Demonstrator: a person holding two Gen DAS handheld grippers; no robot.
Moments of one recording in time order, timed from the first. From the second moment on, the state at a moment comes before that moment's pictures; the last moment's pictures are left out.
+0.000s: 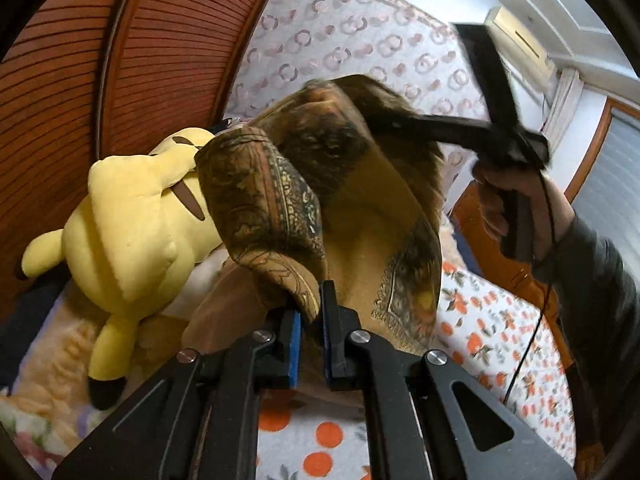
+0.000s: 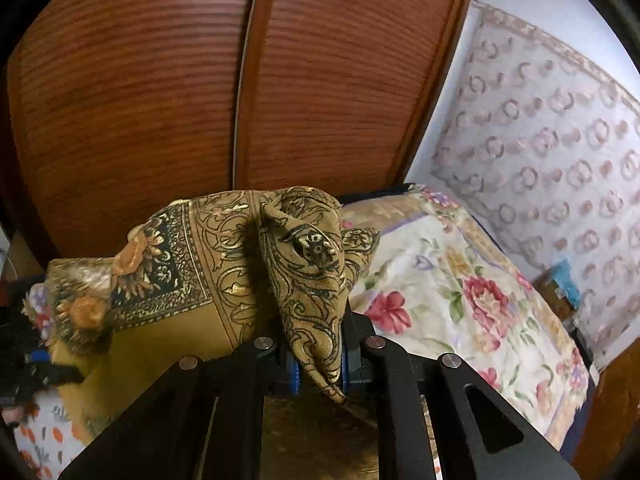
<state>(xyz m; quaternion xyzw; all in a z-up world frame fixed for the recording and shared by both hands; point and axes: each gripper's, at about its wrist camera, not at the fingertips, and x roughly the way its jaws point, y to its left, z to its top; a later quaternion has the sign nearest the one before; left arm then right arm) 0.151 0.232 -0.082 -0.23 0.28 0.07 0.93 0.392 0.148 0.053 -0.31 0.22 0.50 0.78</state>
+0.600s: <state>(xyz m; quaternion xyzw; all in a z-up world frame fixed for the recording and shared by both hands) 0.142 0.224 -0.072 -0.19 0.29 0.08 0.93 0.401 0.100 0.022 -0.21 0.27 0.49 0.80</state>
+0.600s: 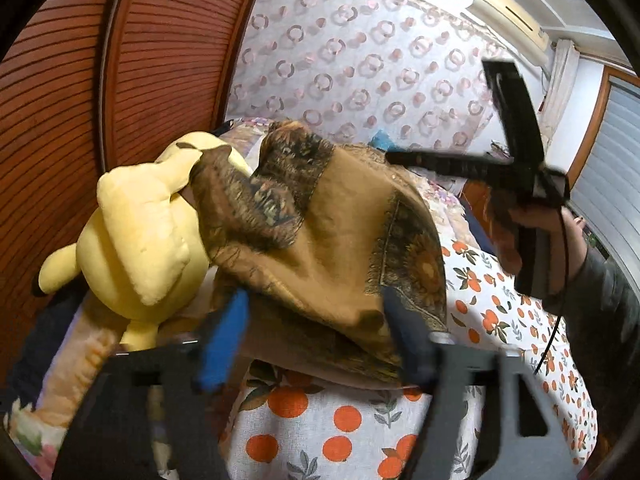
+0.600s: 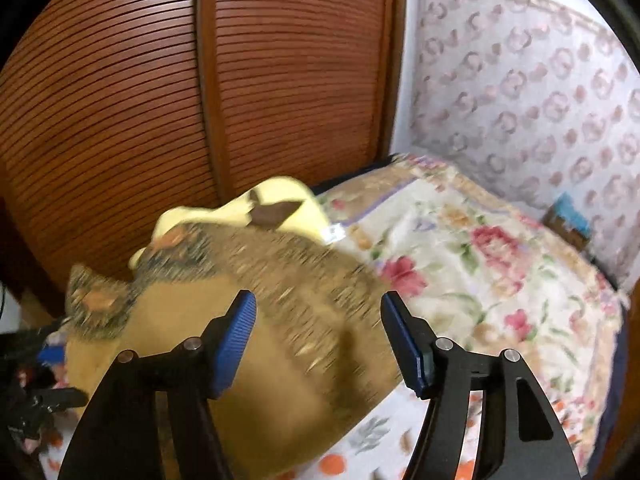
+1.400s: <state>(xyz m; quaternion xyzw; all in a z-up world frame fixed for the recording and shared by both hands) 0.107 0.179 -0.036 -0.10 0.27 0.13 0.95 0.341 0.014 0.024 -0.15 0.25 0.46 0.84</state>
